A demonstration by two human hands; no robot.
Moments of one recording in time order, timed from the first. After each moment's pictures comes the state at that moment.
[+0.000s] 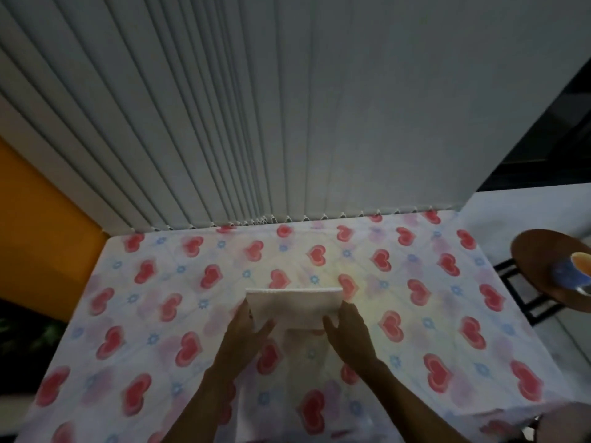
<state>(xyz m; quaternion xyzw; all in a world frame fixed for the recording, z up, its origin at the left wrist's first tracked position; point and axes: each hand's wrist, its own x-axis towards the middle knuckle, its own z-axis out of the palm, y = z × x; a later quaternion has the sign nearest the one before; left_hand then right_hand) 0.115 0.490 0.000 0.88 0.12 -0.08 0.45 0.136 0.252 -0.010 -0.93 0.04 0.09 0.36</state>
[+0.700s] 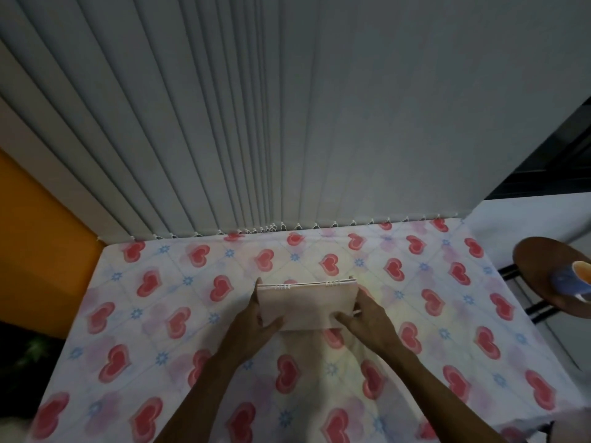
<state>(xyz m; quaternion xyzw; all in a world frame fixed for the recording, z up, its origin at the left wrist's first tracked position) 0.168 0.547 -0.007 0.81 0.05 -0.14 0.56 0.190 0.267 0.010 -0.92 0.02 0.11 0.37</state>
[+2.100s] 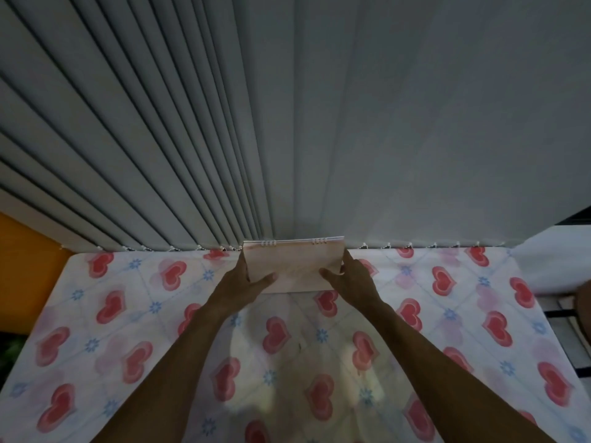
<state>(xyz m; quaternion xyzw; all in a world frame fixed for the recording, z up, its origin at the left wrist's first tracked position) 0.364 0.535 -0.016 0.85 0.16 -0.17 0.47 0.408 0.274 -0.006 -0.91 0.00 0.16 0.38</state>
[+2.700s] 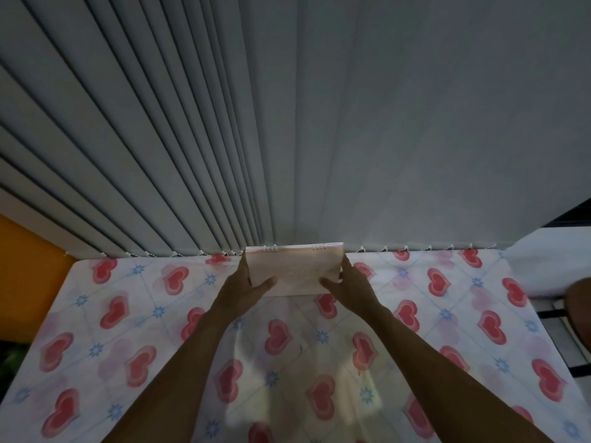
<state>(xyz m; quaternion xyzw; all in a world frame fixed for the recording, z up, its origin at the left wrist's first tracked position) 0.354 0.531 -0.003 0.87 0.12 -0.12 0.45 0.395 0.277 0.007 -0.92 -0.01 0.15 0.36</state>
